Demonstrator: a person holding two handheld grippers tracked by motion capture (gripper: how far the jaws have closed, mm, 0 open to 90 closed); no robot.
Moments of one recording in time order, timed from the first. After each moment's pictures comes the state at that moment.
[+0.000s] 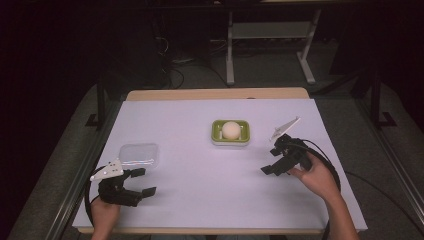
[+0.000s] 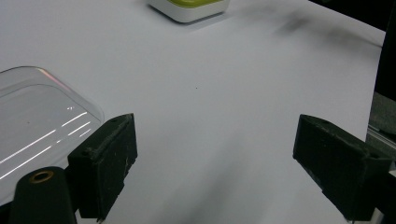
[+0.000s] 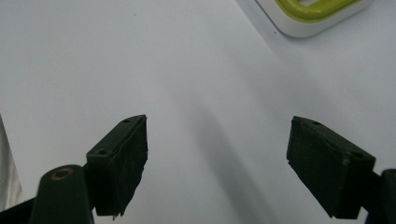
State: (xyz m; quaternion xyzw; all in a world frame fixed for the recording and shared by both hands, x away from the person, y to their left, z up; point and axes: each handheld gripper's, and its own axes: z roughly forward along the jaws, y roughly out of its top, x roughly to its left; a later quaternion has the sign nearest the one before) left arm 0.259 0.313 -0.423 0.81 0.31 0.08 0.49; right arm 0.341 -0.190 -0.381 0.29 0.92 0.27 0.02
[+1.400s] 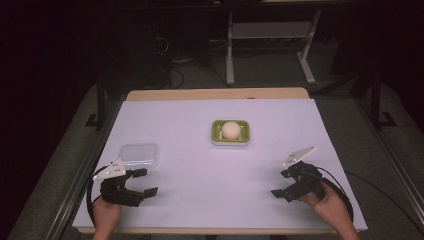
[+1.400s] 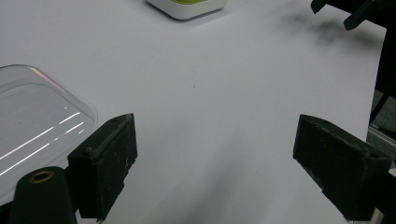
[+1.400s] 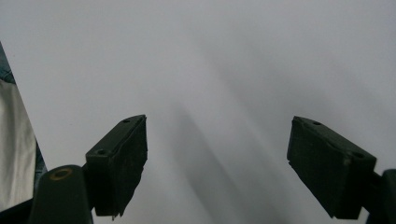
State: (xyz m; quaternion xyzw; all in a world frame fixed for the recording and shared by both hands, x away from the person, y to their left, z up) left arm 0.259 0.308 -0.424 0.81 0.32 0.07 0.49; right arm 0.281 -0.217 -0.415 0.31 0.90 0.29 0.02
